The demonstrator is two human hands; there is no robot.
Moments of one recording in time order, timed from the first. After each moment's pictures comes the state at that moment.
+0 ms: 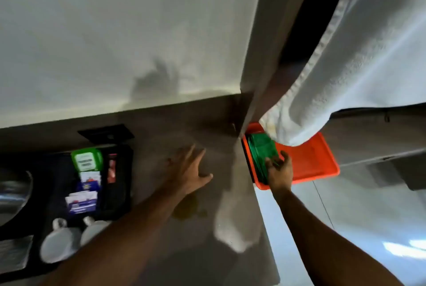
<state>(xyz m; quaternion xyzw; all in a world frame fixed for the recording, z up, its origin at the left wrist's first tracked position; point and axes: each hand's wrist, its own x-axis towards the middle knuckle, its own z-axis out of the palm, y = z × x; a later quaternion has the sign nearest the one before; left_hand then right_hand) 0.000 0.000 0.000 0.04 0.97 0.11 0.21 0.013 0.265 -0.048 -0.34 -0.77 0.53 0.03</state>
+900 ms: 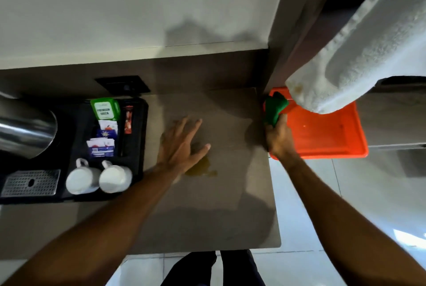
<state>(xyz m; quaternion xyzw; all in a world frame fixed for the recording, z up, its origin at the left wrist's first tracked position) 0.062 -0.047 -0.009 -0.02 0.98 0.15 0.13 -0.010 0.235 -0.043 -0.14 -0.87 0.45 -0.11</state>
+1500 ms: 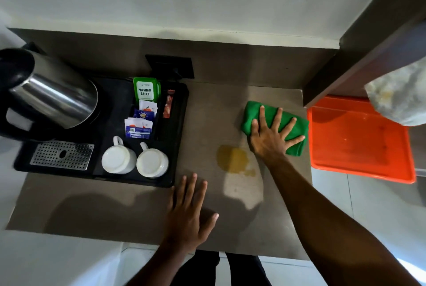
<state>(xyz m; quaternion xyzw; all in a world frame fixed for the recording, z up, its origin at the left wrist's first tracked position) 0.267 -0.087 -0.086 -0.04 0.98 0.16 0.10 0.002 0.090 -0.082 -0.08 -0.97 0.14 -0.18</state>
